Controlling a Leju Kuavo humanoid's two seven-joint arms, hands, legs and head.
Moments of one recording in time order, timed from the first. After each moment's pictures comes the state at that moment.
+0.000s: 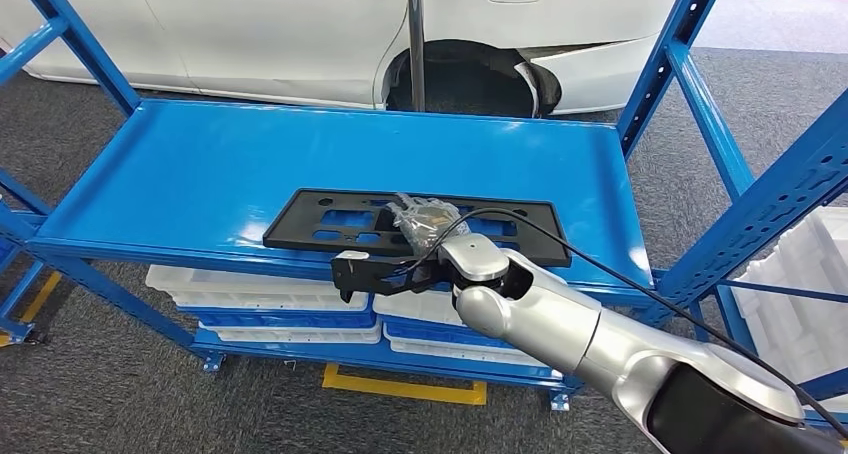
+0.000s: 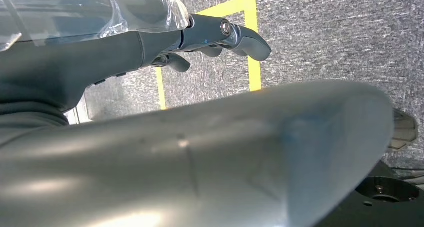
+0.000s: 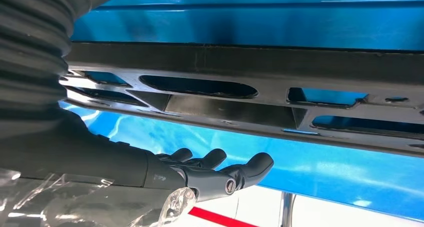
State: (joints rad) left arm -0.12 0.01 -1.19 -0.22 0.98 0.24 0.10; right arm -0.95 -0.10 1.42 -1.28 0.35 0.25 0.40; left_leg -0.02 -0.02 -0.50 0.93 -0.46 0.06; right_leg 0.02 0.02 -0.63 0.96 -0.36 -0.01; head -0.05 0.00
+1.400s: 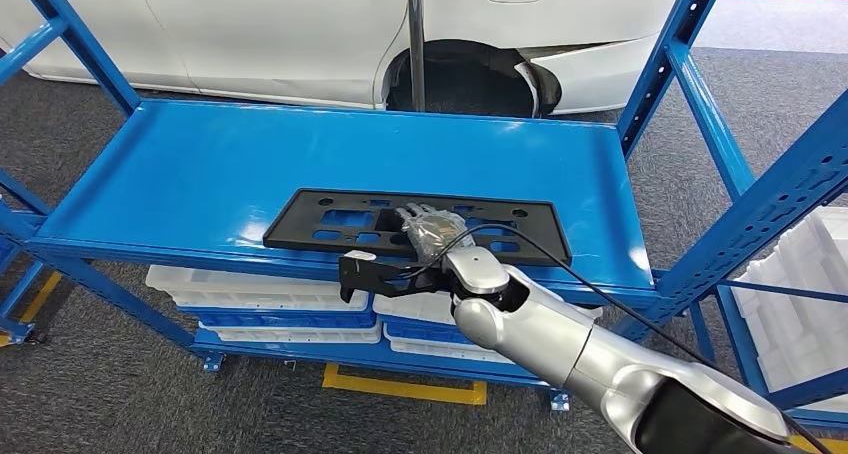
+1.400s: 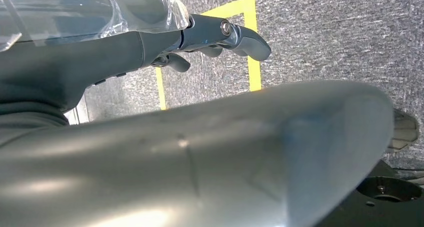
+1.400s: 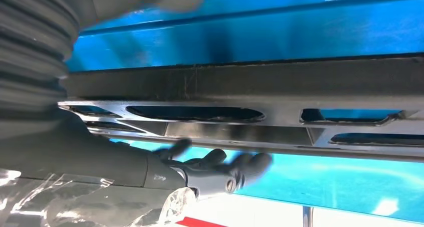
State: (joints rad) left arm -0.12 0.01 -1.19 -0.22 0.97 0.24 0.10; right arm -0.87 -0.07 1.36 -1.20 0.41 0.14 0.38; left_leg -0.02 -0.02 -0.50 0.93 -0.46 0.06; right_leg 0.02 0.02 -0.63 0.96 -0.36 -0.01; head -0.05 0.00
